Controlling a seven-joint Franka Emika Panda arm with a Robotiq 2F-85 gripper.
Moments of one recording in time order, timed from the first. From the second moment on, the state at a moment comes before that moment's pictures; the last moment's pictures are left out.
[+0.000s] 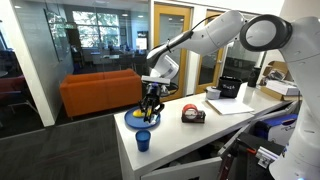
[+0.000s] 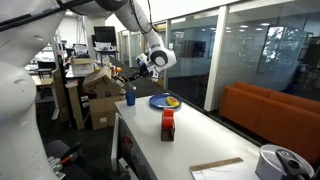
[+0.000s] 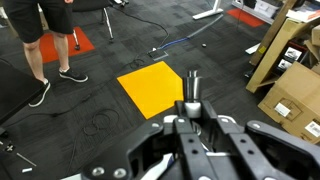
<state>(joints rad) 0.01 0.62 -0.01 -1.64 0.94 1.60 0.68</state>
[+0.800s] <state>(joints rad) 0.06 0.64 0.00 -1.65 0.94 1.60 0.67</state>
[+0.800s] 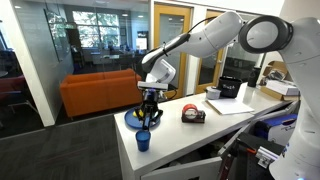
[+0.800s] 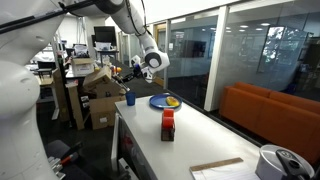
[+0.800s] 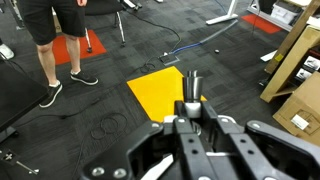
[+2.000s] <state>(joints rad) 0.08 0.69 -0.01 -1.60 0.88 1.61 0.64</state>
